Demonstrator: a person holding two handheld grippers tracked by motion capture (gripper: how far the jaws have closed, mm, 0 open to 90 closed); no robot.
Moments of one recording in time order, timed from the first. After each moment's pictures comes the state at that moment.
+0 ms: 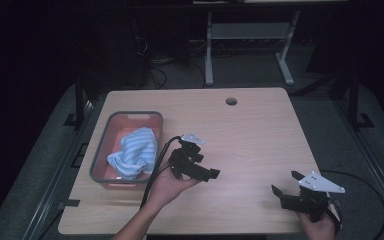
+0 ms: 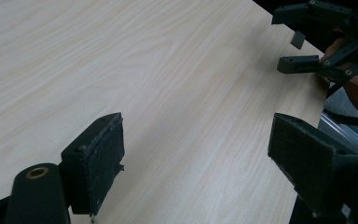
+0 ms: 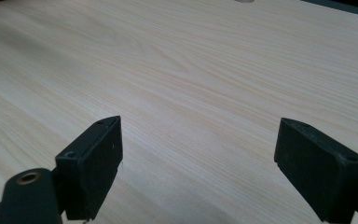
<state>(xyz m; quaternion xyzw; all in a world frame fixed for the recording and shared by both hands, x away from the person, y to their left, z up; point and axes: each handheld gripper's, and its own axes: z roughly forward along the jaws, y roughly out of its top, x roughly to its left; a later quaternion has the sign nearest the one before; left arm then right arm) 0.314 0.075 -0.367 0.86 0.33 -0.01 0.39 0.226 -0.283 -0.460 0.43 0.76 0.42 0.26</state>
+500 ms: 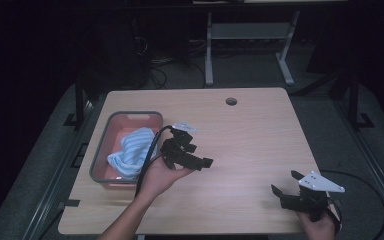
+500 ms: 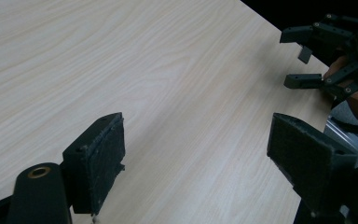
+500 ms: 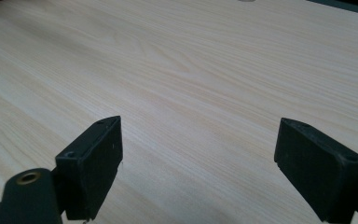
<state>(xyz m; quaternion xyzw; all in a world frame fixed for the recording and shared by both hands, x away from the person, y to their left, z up) 0.328 0.094 -0.344 0.85 0.34 0.00 0.39 0.227 -0.283 -0.460 0.43 0.76 0.42 0.26</state>
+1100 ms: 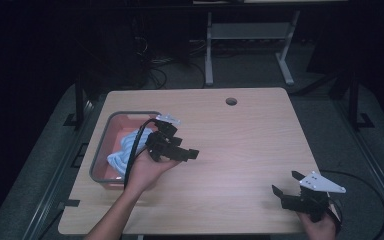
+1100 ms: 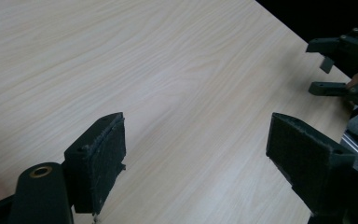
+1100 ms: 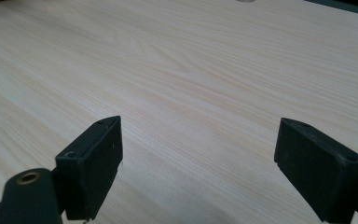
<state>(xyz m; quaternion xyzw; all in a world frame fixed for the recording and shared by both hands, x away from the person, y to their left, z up) 0.337 0.128 -0.332 0.84 0.38 0.02 0.38 0.225 -0.285 -0.460 0.43 0.76 0.42 0.26</state>
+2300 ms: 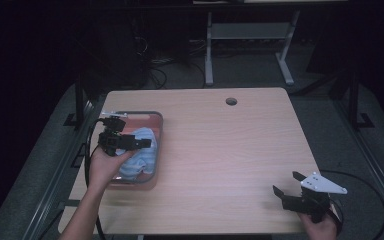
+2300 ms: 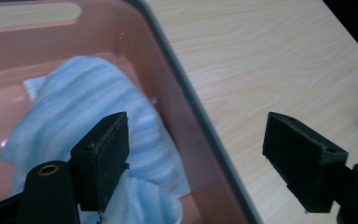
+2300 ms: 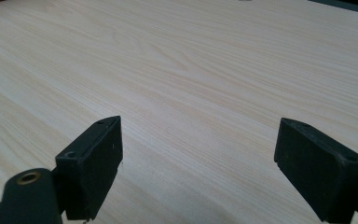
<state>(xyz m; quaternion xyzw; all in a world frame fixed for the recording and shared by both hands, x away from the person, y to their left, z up) 0.356 0.250 -0.344 0.77 0.52 0.05 0.37 0.224 -0.286 -0.460 0.43 0.76 0.42 0.26</state>
